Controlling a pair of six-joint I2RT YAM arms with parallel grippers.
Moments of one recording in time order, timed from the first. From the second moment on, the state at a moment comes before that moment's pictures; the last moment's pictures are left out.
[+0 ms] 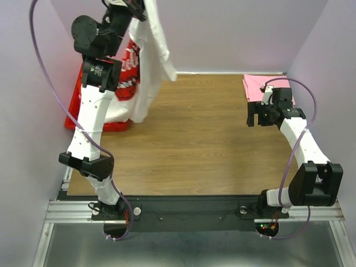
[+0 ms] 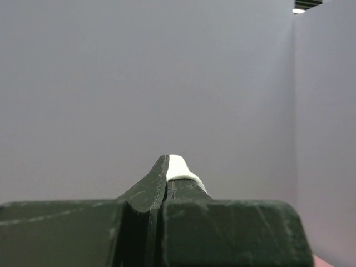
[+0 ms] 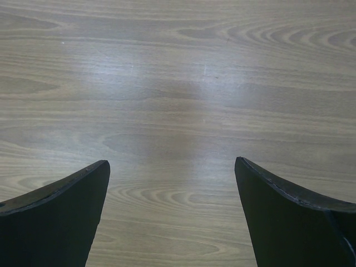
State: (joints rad) left arm -0.30 1.72 2.34 0.12 0.25 -0.08; right arm -0.04 1.37 1.12 -0.61 -0.13 -0.08
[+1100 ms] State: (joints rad) left arm 0.10 1.67 1.36 -0.48 0.53 0.49; right arm -0.04 1.33 1.12 -0.63 -0.35 -0.25
